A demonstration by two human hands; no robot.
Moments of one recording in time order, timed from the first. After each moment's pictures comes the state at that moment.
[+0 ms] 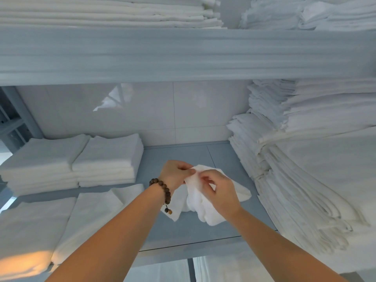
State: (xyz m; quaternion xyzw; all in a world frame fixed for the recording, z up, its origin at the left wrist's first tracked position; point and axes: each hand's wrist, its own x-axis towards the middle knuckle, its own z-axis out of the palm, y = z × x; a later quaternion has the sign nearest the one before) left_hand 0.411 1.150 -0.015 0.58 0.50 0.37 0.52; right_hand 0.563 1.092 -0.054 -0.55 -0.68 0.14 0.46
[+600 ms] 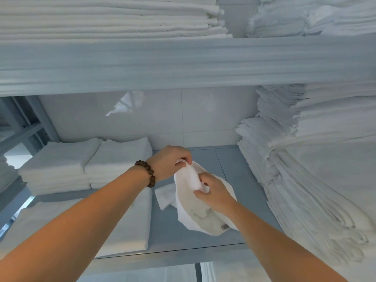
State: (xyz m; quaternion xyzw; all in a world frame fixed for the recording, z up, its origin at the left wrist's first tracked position) left_hand 0.367 1.170 0.045 0.90 0.37 0.18 0.12; right_hand 0.552 1.119 -0.054 -0.57 -0.71 0.28 0.32
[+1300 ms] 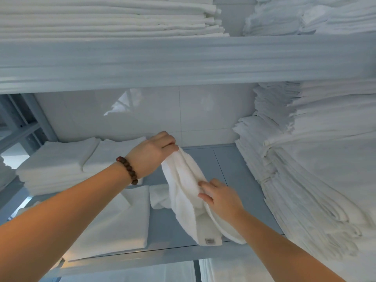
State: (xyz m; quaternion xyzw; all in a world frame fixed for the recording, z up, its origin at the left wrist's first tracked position) left_hand 0.334 1.166 0.059 0.93 0.21 0.24 -0.21; right_hand 0.574 1.104 -0.077 -0.58 -0.79 0.00 0.19
